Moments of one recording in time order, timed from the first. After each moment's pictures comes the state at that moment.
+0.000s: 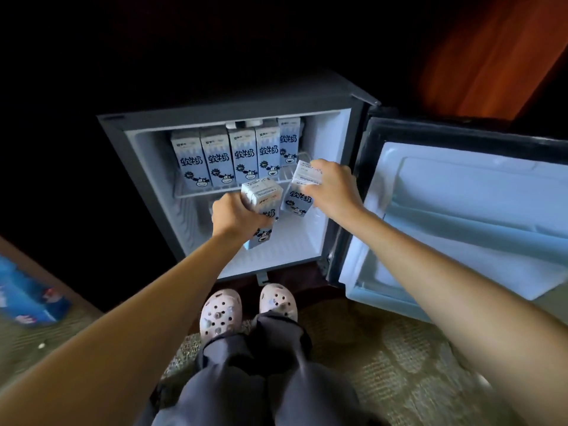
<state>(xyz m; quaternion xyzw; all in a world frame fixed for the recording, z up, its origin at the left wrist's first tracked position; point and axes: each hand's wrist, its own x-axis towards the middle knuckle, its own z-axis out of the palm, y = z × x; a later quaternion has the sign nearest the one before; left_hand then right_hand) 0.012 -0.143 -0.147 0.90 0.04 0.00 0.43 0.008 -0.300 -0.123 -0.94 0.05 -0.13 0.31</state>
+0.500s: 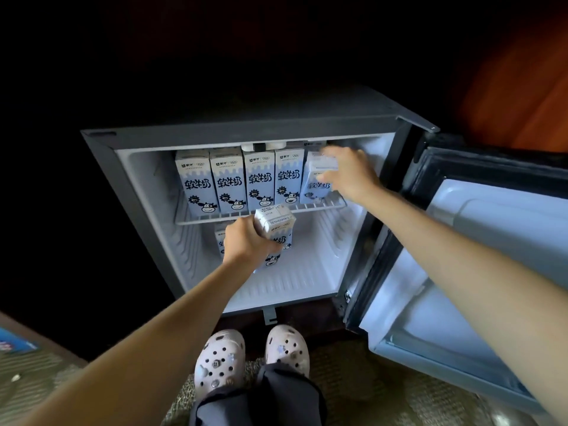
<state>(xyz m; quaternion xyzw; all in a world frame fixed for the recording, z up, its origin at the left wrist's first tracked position) 0.082 -0.142 -0.187 0.90 0.04 -0.02 0.43 0.112 -0.310 -0.110 -0.95 0.02 -0.11 0.28</state>
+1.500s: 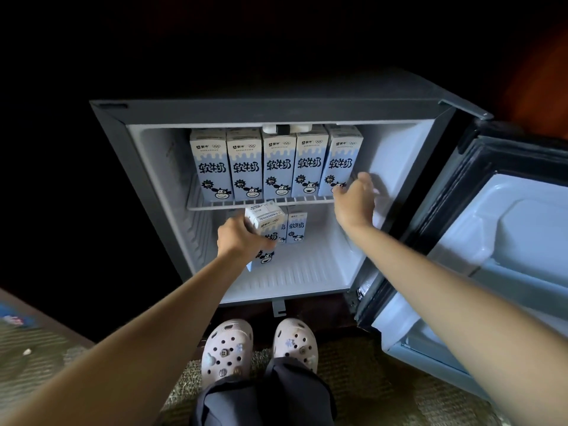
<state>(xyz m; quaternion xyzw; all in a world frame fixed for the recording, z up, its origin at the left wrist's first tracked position) 0.098 -0.112 -0.216 0.87 0.13 -0.06 0.47 0.129 -0.284 -0.192 -0.90 0.19 -0.15 0.36</state>
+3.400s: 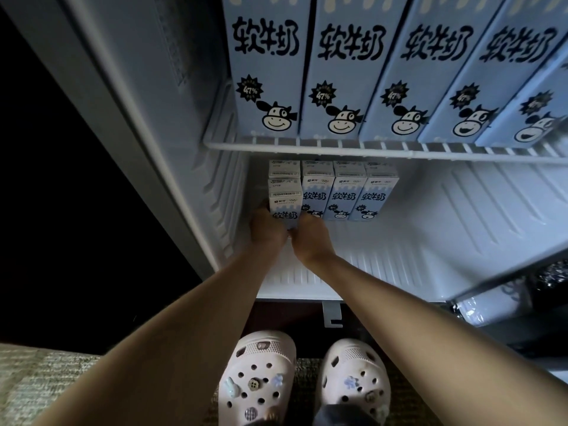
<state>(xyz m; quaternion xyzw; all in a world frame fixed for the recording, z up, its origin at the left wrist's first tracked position) 0.205 -0.086 -0.389 0.71 0.29 -0.04 0.64 0.211 -0.153 -0.426 -0.94 -0.01 0.07 0.33</state>
